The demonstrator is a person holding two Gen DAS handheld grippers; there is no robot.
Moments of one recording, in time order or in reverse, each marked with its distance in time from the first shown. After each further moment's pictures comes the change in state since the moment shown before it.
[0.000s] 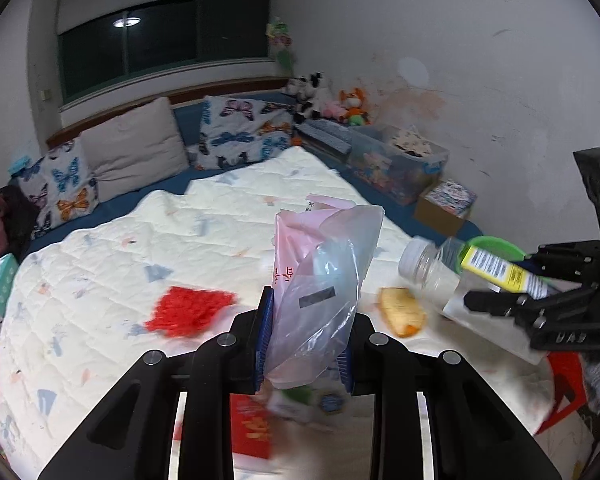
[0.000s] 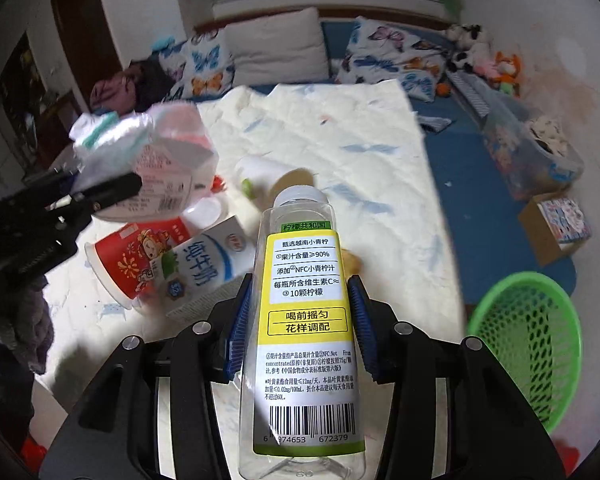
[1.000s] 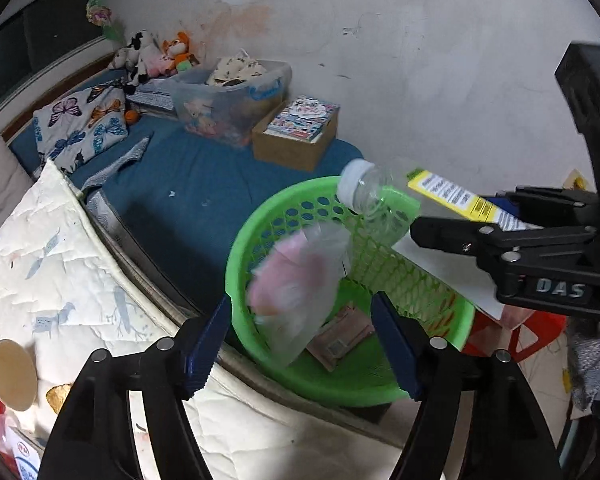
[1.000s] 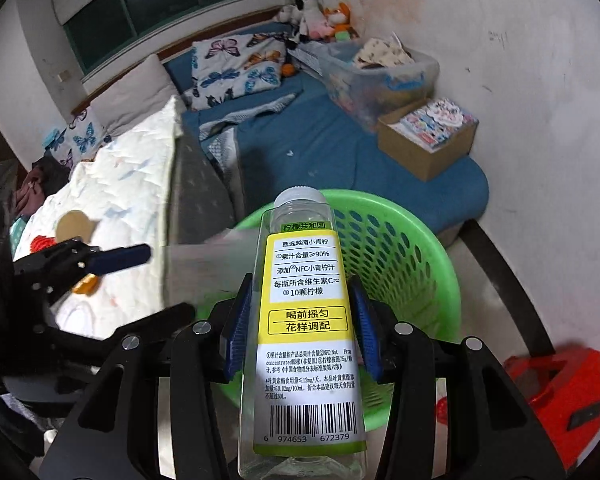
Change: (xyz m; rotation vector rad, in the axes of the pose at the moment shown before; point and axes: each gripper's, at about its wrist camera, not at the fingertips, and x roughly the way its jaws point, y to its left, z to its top) left arm 0.156 -0.301 0.030 0.316 0.238 -0.300; right arm -0.047 -0.257 -0.108 0.387 -0.023 -0.188
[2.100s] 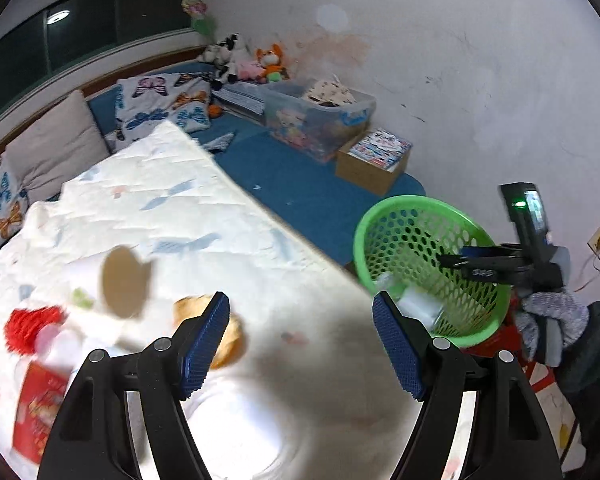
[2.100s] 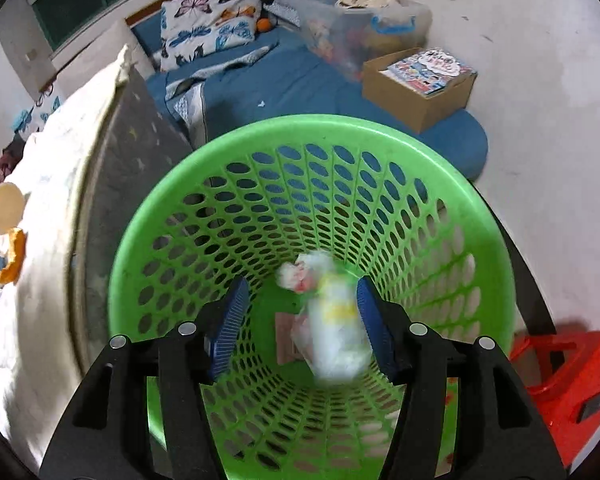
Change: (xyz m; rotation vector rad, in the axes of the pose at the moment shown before) left arm -0.105 0.096 -0.079 -0.210 -0.106 0.149; right arm 0.073 -0.009 -0.023 0.034 0.096 -0.071
